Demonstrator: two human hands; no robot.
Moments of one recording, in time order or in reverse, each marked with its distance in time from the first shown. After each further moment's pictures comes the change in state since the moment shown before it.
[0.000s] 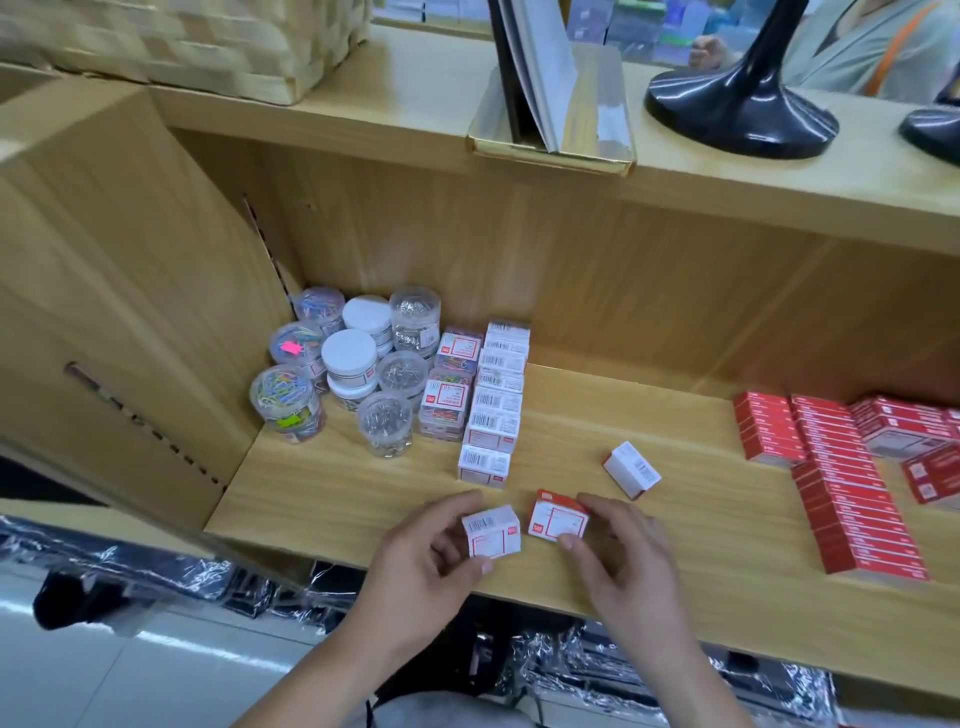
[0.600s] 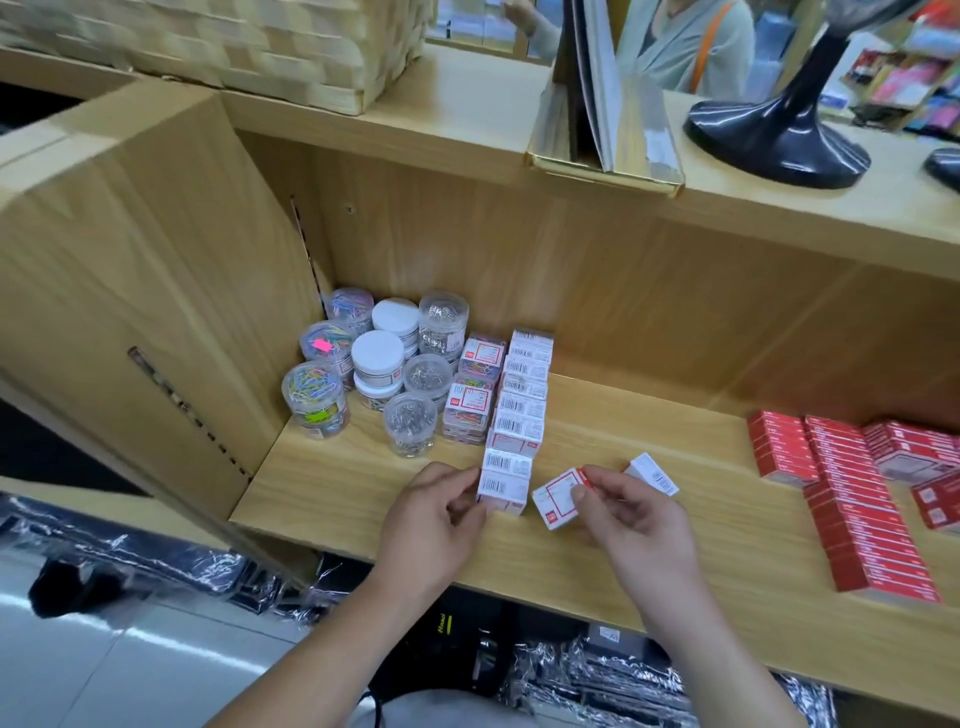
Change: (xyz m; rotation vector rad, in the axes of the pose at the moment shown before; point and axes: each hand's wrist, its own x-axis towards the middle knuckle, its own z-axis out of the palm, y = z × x) left_hand 0.037 -0.001 -0.011 0.178 0.128 0.181; right_hand 0.038 -0.053 0.001 0.577 -0.065 0.367
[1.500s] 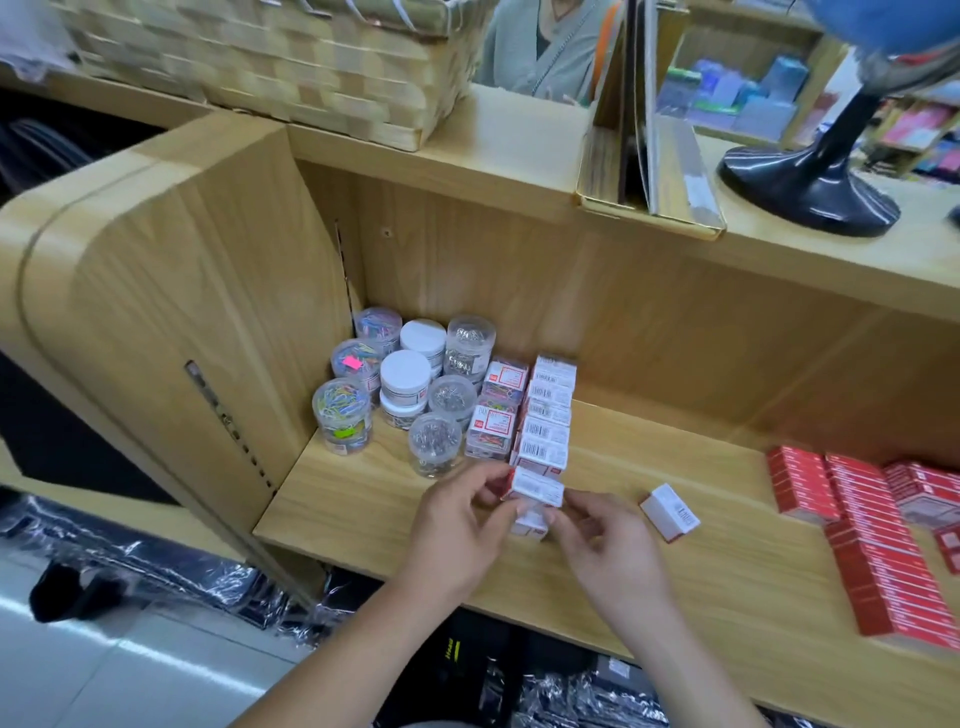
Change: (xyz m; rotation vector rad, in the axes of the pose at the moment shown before) left_hand 0.017 0.006 0.000 -0.187 0.057 0.014; right_hand 0.010 0.000 0.037 -0.581 -0.044 -0.237
